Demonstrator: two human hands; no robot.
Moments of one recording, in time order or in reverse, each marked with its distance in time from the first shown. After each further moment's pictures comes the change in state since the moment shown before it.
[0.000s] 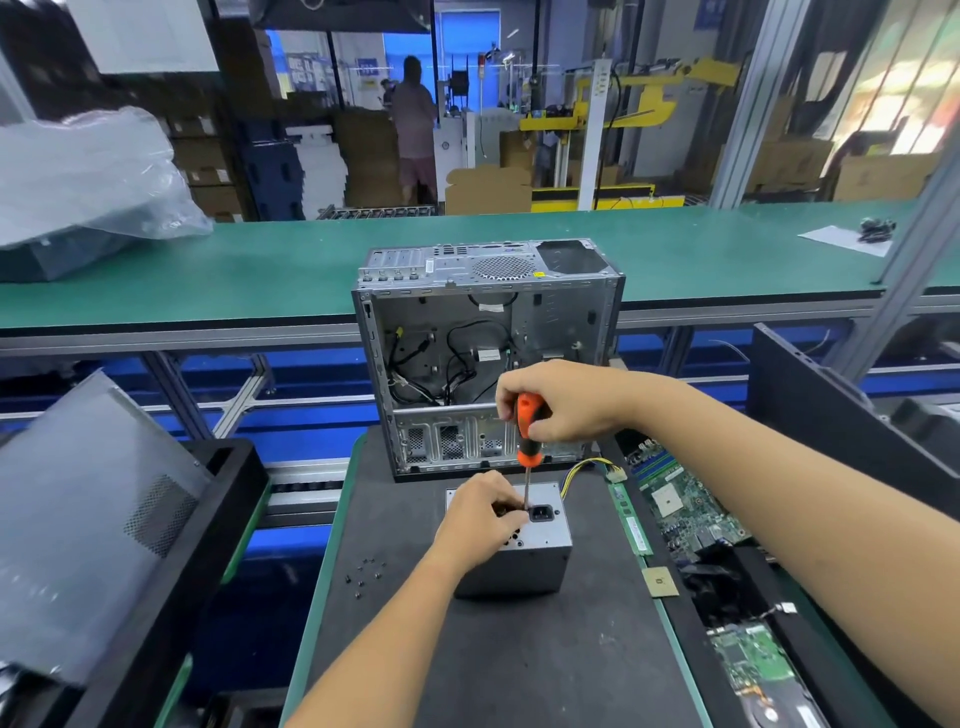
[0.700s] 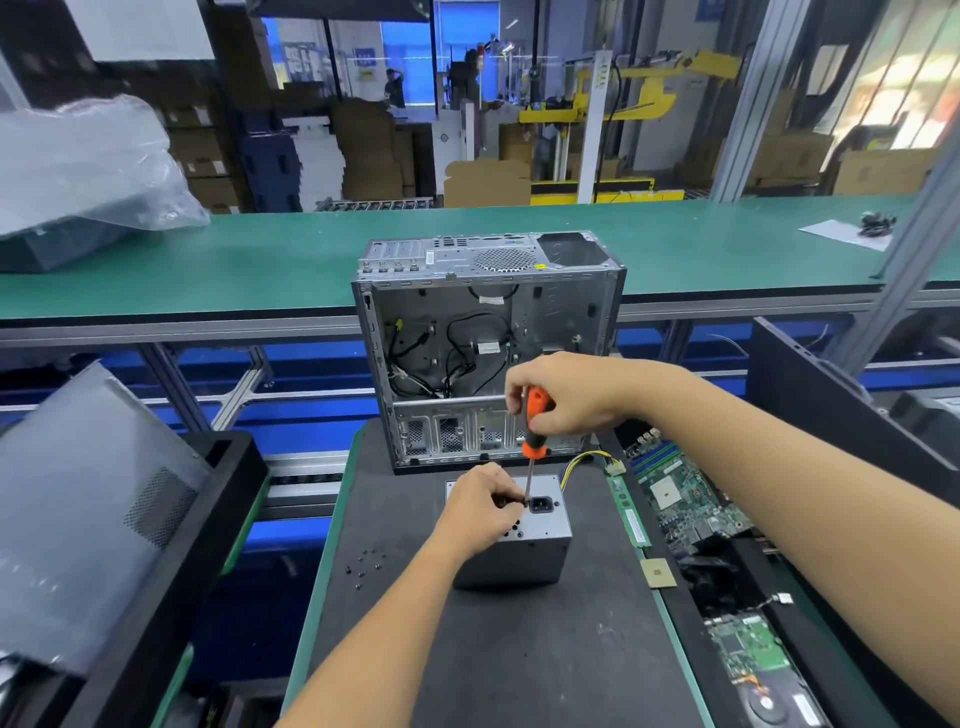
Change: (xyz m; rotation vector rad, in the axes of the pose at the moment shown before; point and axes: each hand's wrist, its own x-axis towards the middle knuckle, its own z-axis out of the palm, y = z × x) left_hand -0.001 0.002 -0.003 -0.036 -0.022 -0.011; right_hand 0.002 0.000 -0.002 -0.088 -0.037 0.105
